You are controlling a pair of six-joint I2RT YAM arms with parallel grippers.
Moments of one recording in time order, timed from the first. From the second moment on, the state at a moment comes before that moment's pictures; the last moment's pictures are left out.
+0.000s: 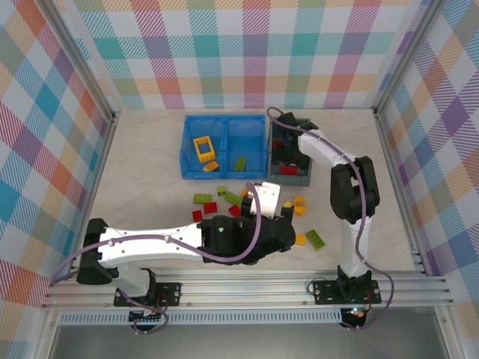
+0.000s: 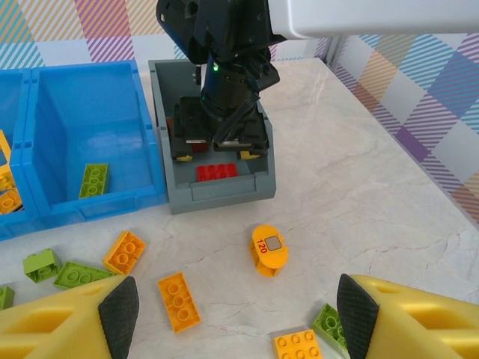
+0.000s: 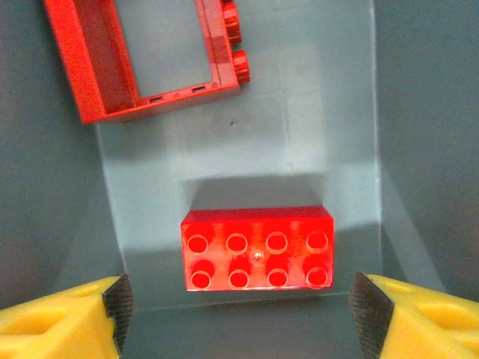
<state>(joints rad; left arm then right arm) -1.48 1.52 1.46 -0.69 -0.94 -0.78 0.39 2.07 1.69 -0.92 0.12 0.54</state>
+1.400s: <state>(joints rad) -1.01 1.63 1.20 -0.73 -0.28 -0.92 0.96 0.71 0.94 -1.00 0.06 0.65</state>
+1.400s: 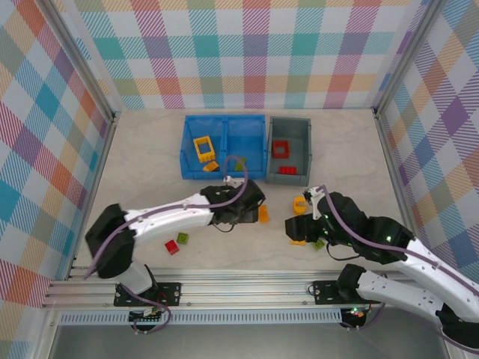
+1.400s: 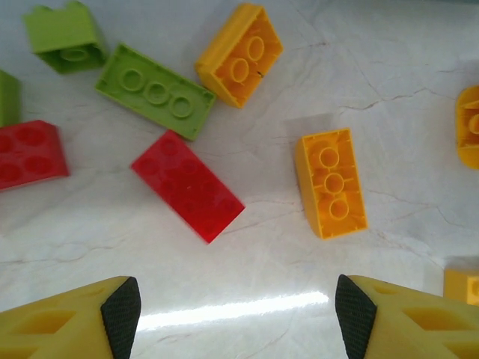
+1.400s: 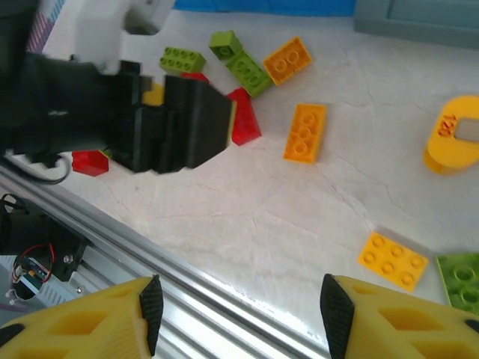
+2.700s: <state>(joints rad) -0.95 1.80 1.45 -0.82 -0.38 -0.95 1.00 0.84 1.00 -0.98 0.02 0.63</state>
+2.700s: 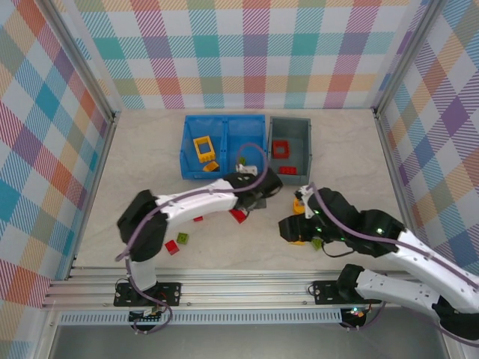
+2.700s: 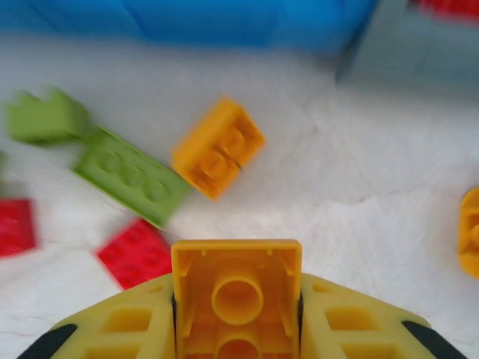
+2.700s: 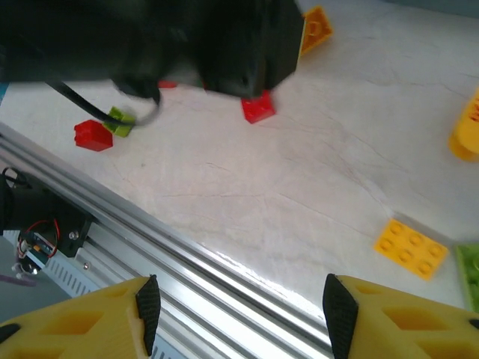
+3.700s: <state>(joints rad) -0.39 2.09 1.70 -0.87 -0.28 -0.50 1.26 1.49 1.31 -0.37 0.29 0.46</state>
